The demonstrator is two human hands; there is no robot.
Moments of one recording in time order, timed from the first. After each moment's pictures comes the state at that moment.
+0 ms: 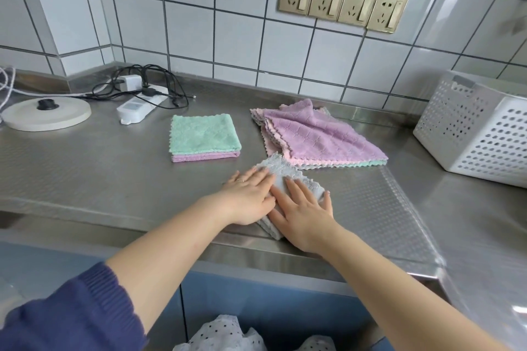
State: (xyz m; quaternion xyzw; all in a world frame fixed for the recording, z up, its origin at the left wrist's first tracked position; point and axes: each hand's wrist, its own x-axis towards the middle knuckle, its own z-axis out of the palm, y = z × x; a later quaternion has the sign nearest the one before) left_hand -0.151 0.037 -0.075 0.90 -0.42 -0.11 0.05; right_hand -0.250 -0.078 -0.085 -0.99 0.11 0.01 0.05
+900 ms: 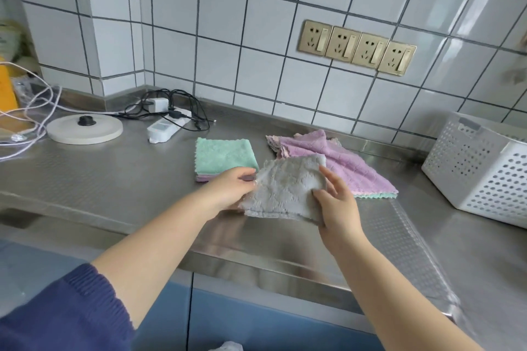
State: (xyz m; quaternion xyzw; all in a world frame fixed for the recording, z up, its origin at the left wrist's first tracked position) left_hand -0.112 0.085 -0.052 0.76 -0.19 -0.21 0.58; right_hand -0.229 -0.072 -0.043 -0.63 0.20 -0.26 0.71
